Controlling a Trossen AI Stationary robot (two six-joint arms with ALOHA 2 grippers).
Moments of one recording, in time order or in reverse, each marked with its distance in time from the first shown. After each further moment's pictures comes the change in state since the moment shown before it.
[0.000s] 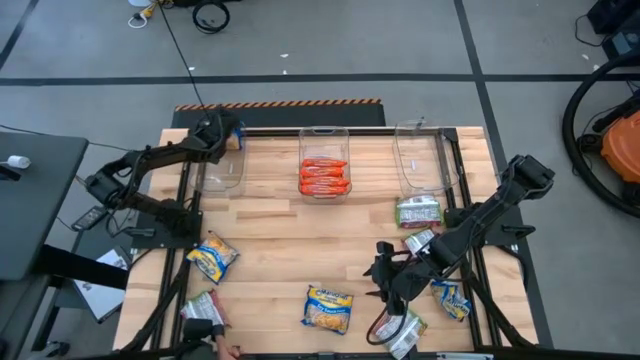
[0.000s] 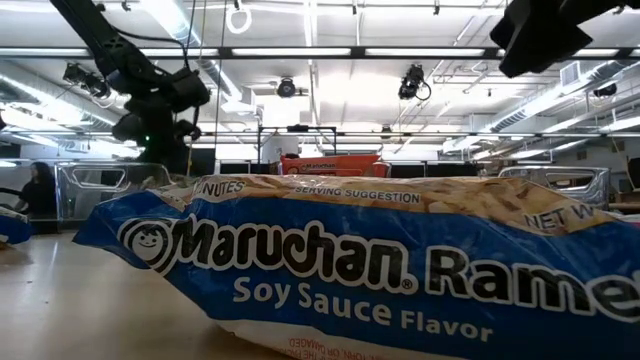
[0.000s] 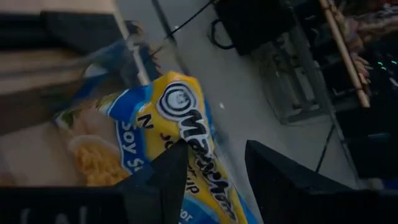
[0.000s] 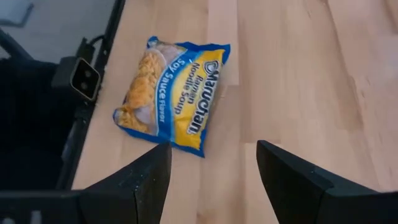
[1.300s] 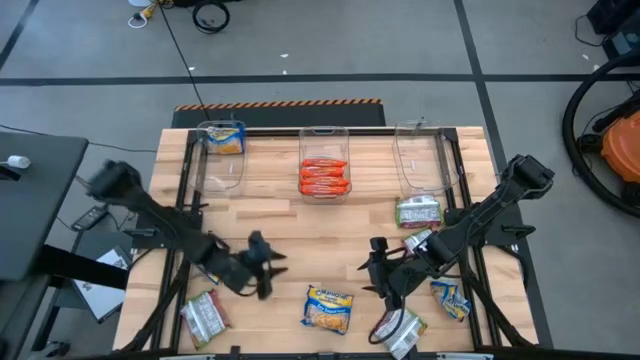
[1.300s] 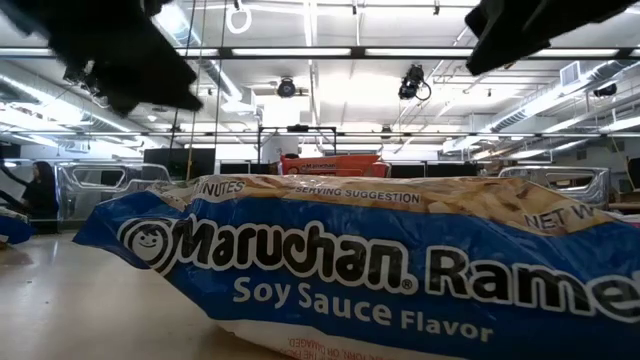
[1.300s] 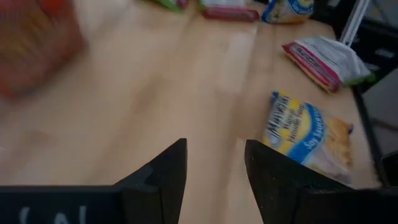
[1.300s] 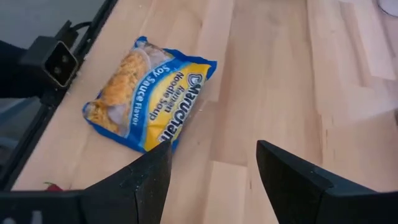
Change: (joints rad) left arm -1.536 0.003 0.000 0.124 0.129 0.865; right arm -0.027 0.002 -0.014 0.046 0.036 -0.251
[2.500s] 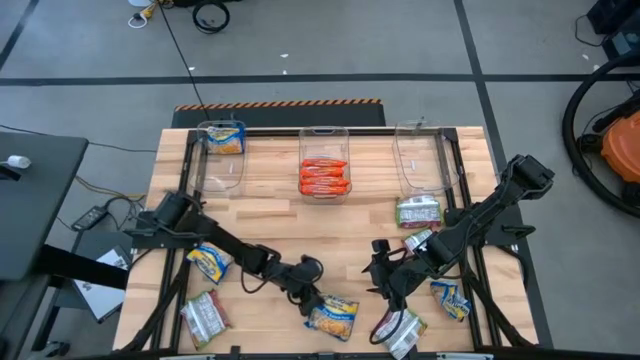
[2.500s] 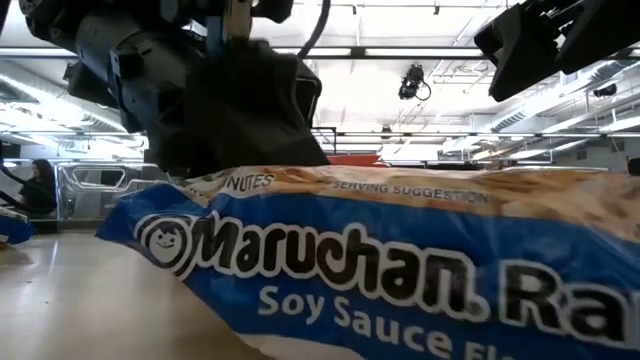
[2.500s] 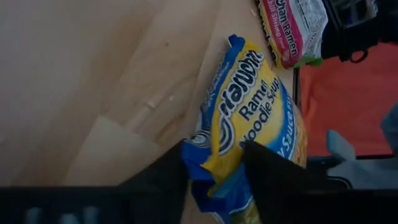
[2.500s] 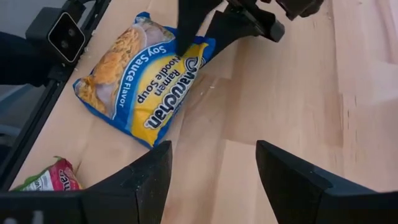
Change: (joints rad) left arm 0.177 0.616 0.276 0.397 0.640 -0.306; right arm 0.001 0.001 -0.033 -0.015 -0.059 0.027
